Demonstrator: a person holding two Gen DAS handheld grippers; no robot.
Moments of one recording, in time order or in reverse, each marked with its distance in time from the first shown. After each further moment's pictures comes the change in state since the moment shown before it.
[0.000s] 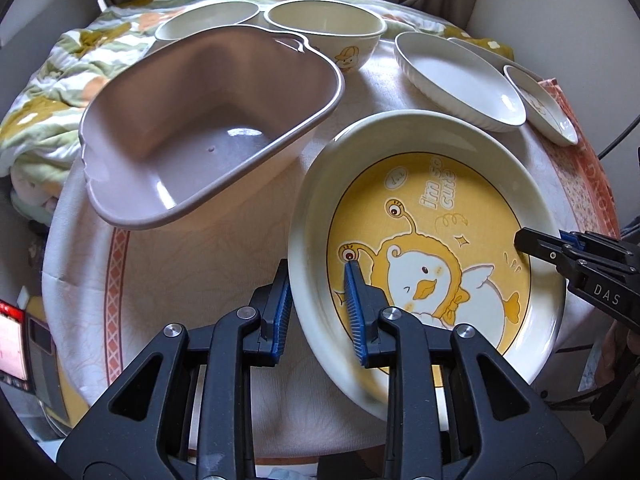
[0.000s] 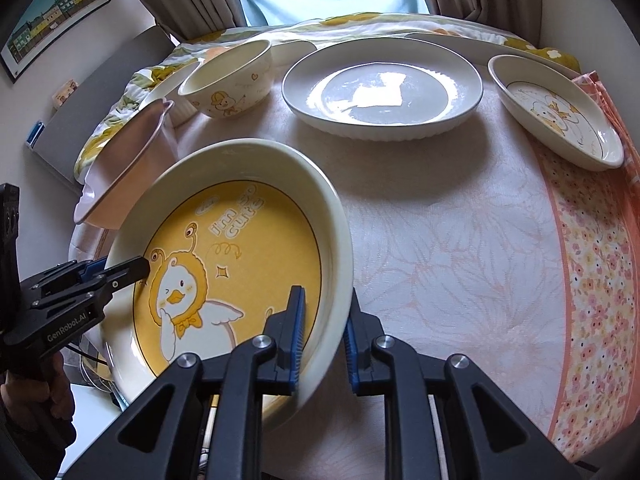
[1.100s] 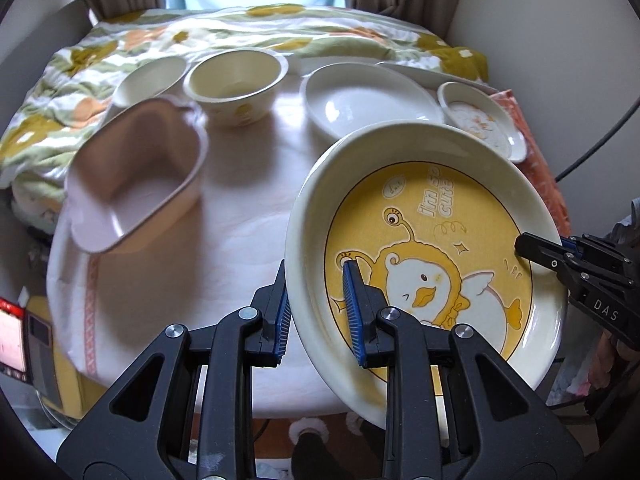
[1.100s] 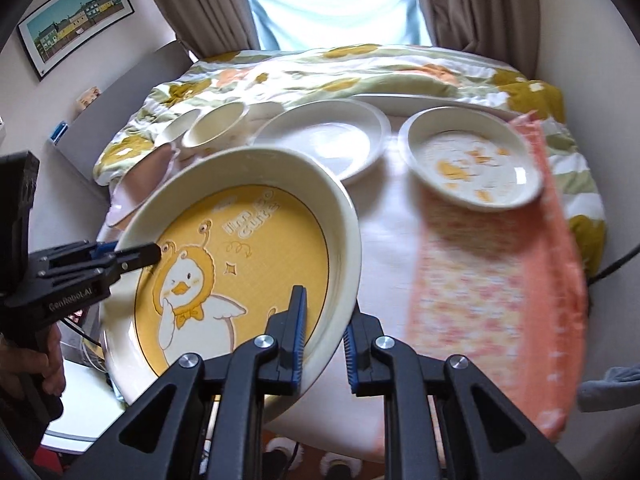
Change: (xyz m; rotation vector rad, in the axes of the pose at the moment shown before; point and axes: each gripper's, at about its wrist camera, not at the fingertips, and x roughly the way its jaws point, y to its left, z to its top) left arm -0.057 -0.084 0.018 -0.002 -0.014 -0.007; right arm -0.097 -0.070 0.004 -0.079 -0.066 0.035
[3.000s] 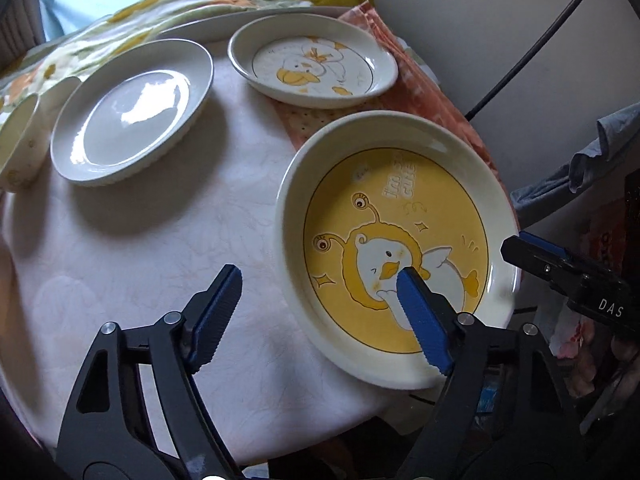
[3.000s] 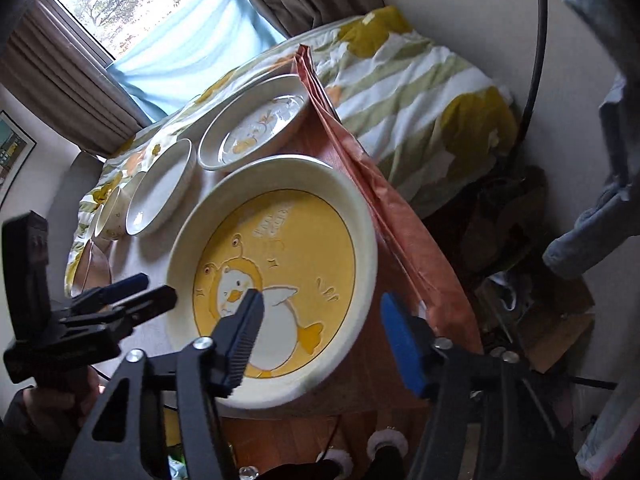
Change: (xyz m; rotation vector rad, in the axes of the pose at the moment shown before) left arm 0.091 -0.201 0.020 0.272 0.132 -0.211; right arm -0.056 -0.171 -0.088 0.501 -0.054 -0.067
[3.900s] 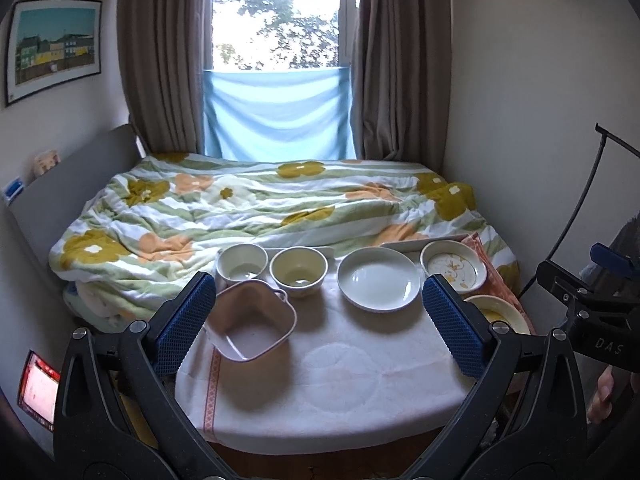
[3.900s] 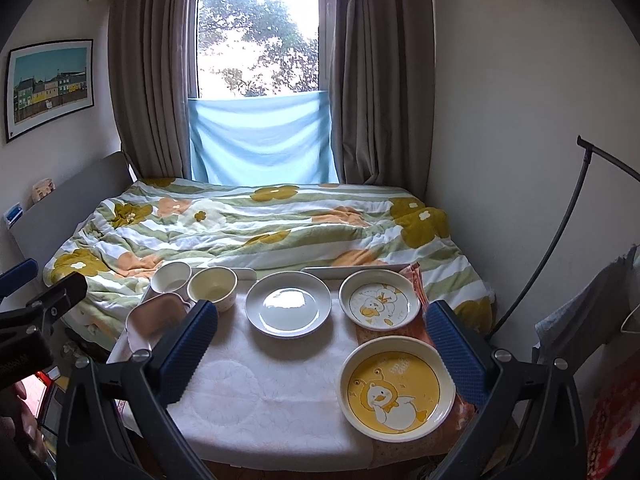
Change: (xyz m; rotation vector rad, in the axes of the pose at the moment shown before) left arm -0.377 0.120 -0.091 -0.139 -0.620 0.368; right arm -0.167 0.299 -0.034 -0.392 -0.488 -0.207
